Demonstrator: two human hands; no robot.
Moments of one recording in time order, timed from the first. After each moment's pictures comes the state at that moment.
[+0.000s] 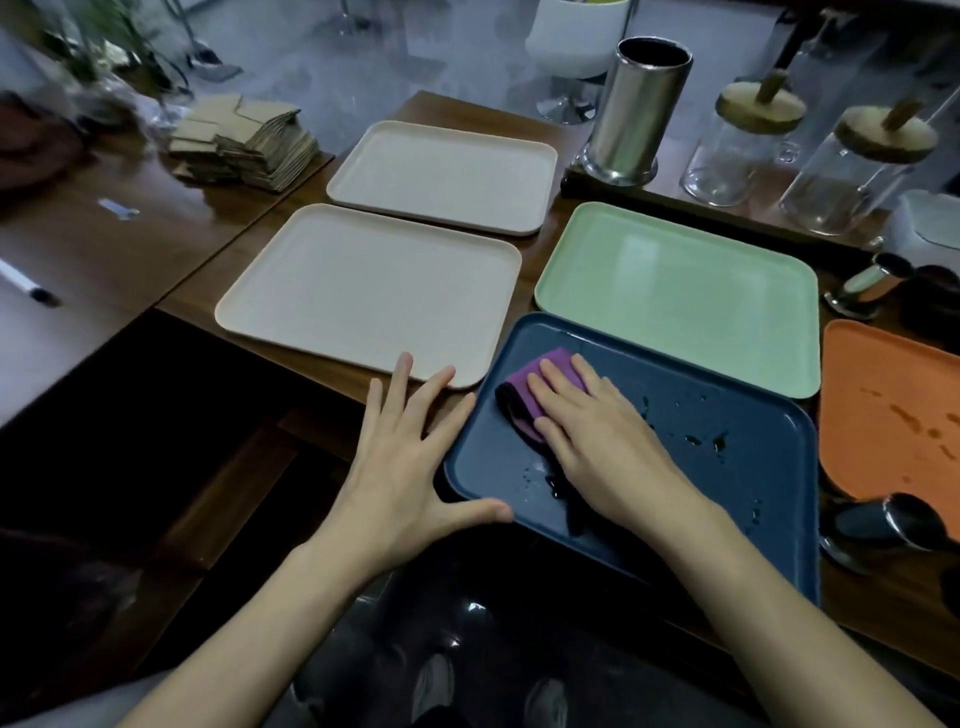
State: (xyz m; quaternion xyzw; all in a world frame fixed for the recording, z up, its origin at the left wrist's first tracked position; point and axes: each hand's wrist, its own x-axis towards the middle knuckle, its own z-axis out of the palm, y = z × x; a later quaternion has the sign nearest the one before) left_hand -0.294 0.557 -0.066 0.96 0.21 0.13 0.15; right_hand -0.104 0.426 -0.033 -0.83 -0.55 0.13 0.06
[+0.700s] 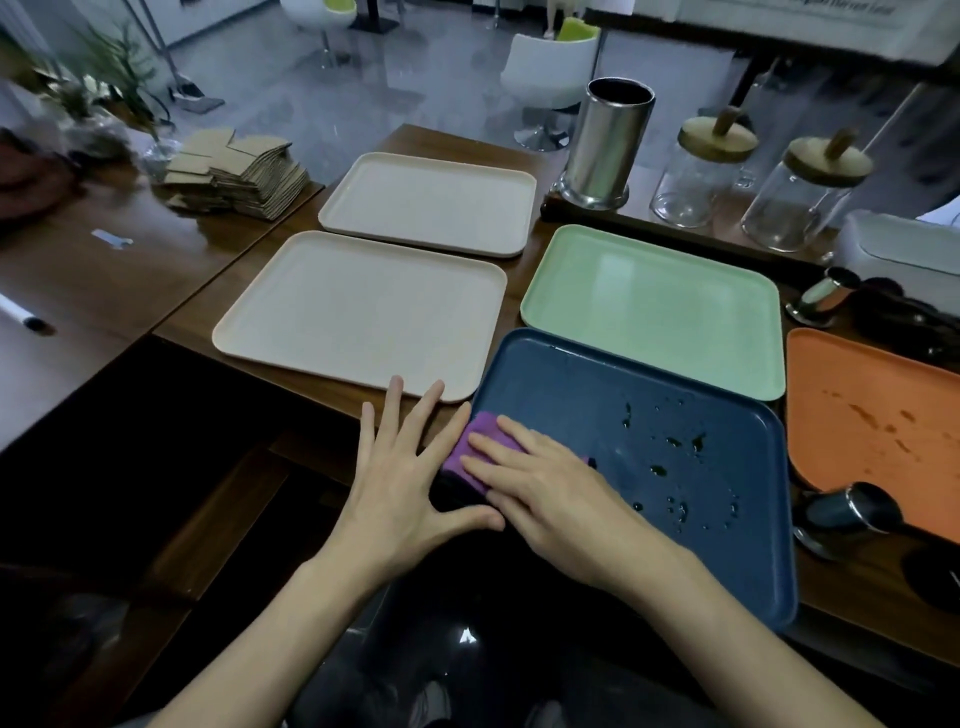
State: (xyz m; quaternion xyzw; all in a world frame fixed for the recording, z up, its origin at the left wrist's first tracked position) left_hand -0.295 0.558 -0.076 0.95 0.22 0.13 0.18; right_hand -0.147 0.414 -0.033 -0.74 -0.65 0.16 0.08
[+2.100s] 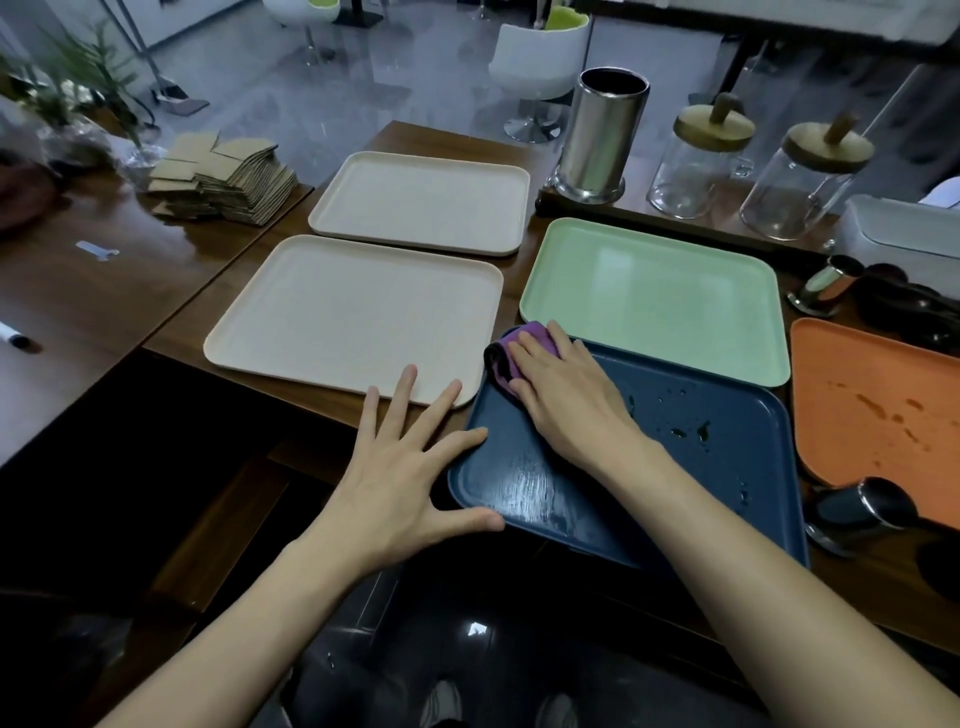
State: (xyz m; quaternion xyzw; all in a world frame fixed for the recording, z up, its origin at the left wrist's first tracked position) left_hand -0.290 0.580 -0.059 0.98 0.16 0.03 0.08; right_hand -0.085 0.477 -0.039 -0.85 -0.53 0.05 0.05
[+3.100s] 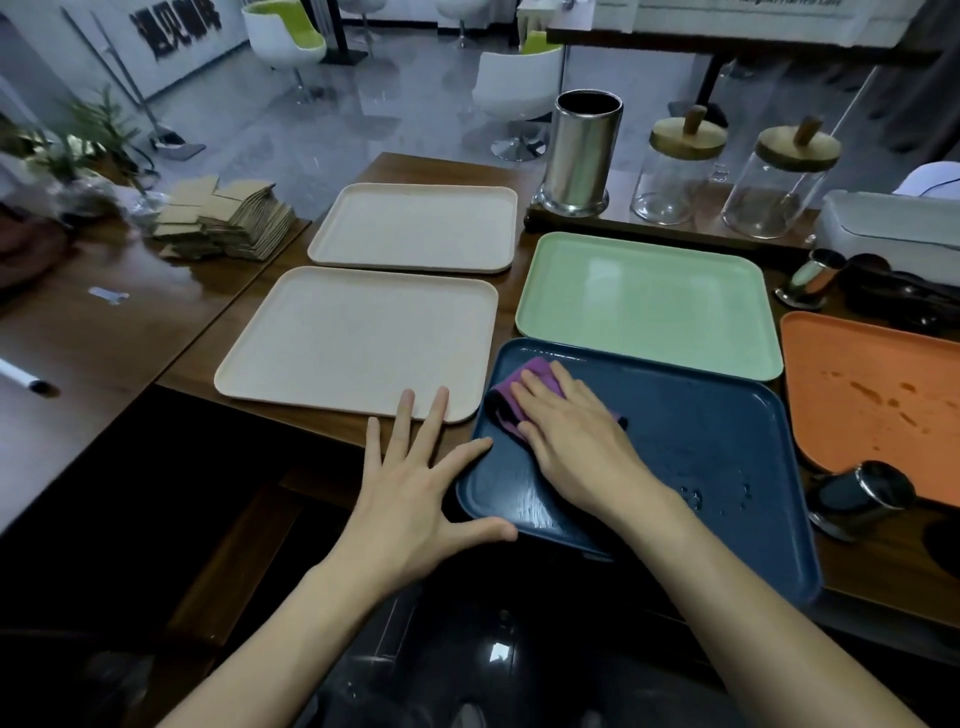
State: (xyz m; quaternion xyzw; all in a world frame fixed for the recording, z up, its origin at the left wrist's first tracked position) left_hand -0.290 0.572 -0.054 0.97 0.22 -0.01 0.10; right_hand -0.110 0.449 -0.040 -0.85 -0.51 0.08 0.12
